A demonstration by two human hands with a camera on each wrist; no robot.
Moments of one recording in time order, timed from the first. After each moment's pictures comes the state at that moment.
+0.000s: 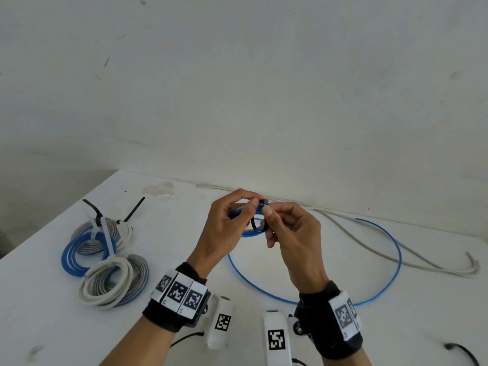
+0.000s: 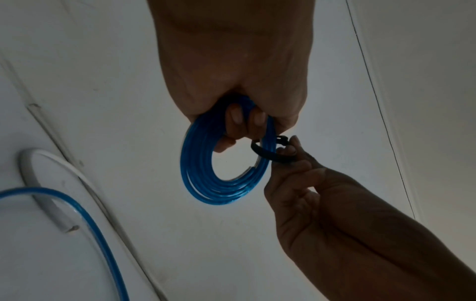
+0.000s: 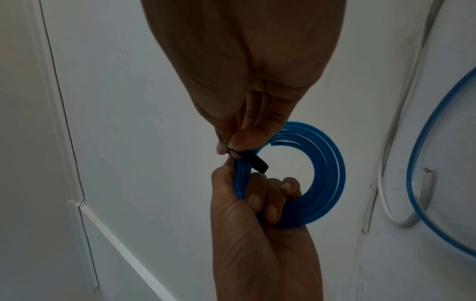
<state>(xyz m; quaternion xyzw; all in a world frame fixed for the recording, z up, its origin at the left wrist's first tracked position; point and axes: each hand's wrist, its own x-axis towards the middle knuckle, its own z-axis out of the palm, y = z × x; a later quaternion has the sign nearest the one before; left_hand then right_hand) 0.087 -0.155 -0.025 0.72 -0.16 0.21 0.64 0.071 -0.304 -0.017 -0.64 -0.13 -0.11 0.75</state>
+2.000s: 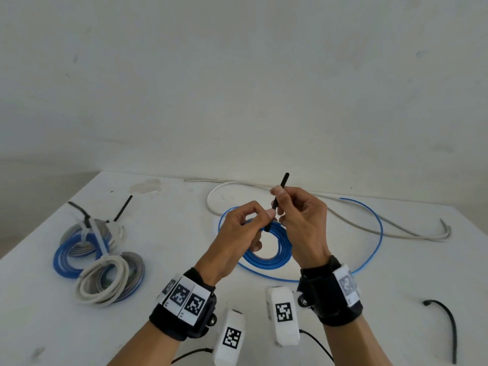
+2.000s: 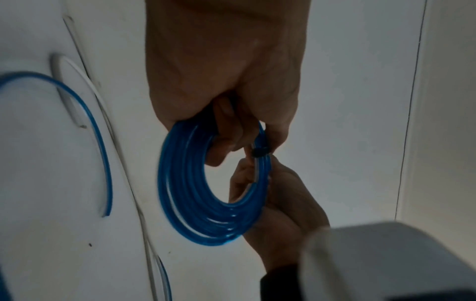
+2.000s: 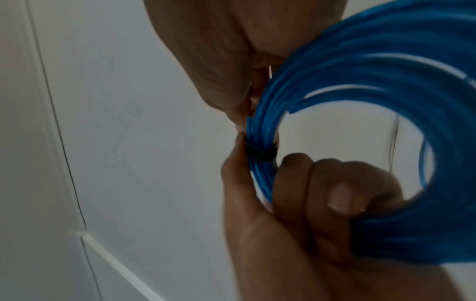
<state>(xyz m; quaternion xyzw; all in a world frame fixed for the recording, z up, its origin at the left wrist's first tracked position) 0.055 -0.184 -0.029 0.64 -0.10 -0.06 0.76 0.068 -0.323 -0.013 -0.69 -0.06 -0.19 0.70</state>
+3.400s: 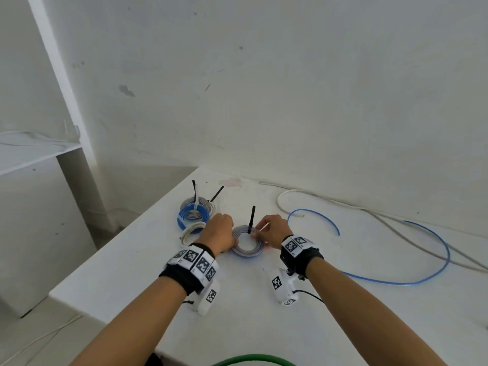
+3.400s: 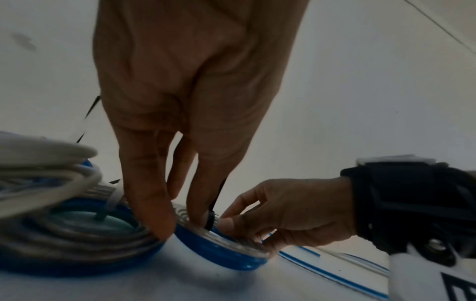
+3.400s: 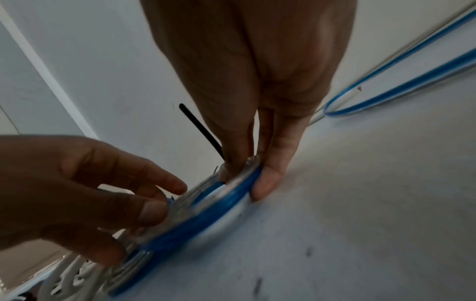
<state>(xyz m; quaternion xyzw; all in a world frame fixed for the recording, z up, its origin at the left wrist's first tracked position) -0.003 -0.011 -0.061 0.98 0.08 0.01 0.17 0.077 -0.175 -0.083 -0.90 -0.14 0.12 0.40</state>
